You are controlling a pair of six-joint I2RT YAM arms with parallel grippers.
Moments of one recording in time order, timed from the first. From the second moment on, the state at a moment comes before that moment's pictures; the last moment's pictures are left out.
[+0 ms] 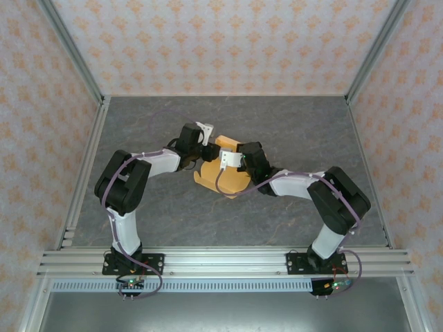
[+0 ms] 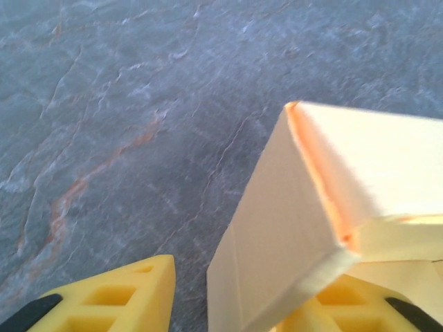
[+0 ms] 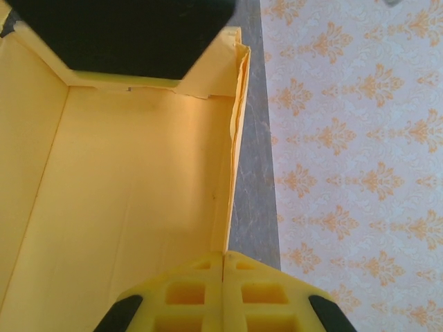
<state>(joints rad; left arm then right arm) -0.39 1.90 1.09 0.12 0.21 -0.18 0.67 1.69 0.82 0.43 0.30 -1.18</state>
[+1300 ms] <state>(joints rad) -0.42 1.93 1.15 0.14 0.18 -0.12 0.67 1.67 0.83 0.41 0.31 -1.18</state>
